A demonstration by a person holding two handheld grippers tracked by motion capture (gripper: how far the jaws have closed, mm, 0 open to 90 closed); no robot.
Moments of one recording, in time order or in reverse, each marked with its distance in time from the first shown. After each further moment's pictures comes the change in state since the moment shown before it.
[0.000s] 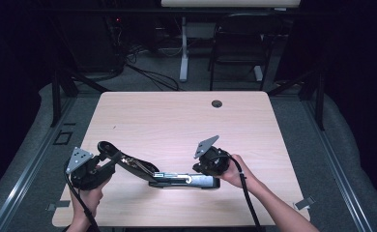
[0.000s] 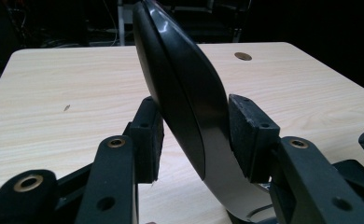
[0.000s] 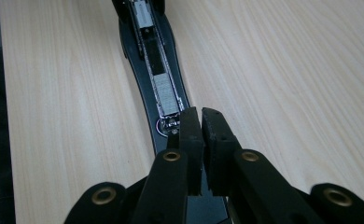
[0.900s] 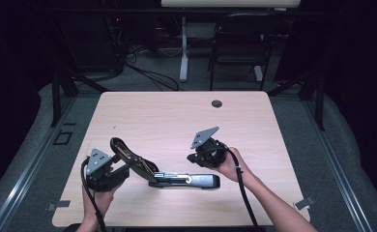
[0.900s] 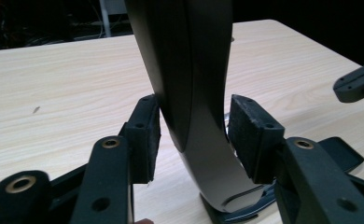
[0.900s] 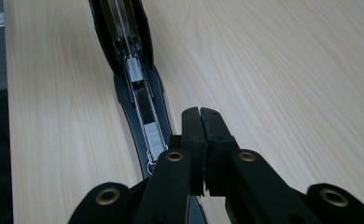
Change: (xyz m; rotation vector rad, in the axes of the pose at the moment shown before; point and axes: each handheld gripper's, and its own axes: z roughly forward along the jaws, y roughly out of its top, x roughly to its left) left arm -0.034 -0.001 0.013 0.055 -0.034 0.078; right arm -0.005 0.025 -0.015 -0.100 -0.034 0.011
